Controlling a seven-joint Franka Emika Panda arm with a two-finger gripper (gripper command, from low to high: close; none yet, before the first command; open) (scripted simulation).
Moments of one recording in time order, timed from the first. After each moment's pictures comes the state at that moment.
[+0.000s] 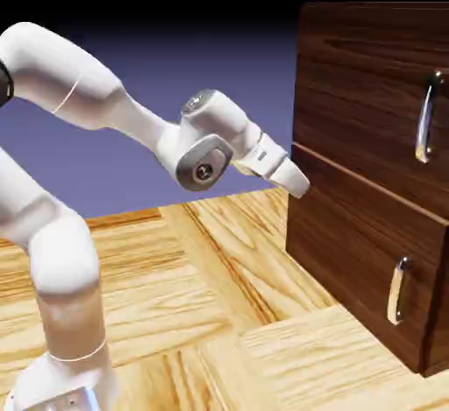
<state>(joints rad) 0.06 -0.58 -0.05 -2.78 -0.12 3.04 0.70</state>
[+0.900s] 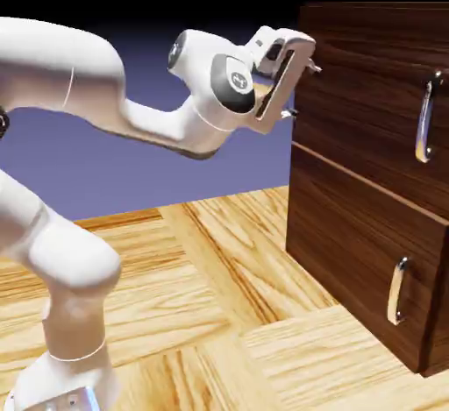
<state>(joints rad) 0.52 -0.70 -0.55 -2.44 -1.29 3.05 0.30</state>
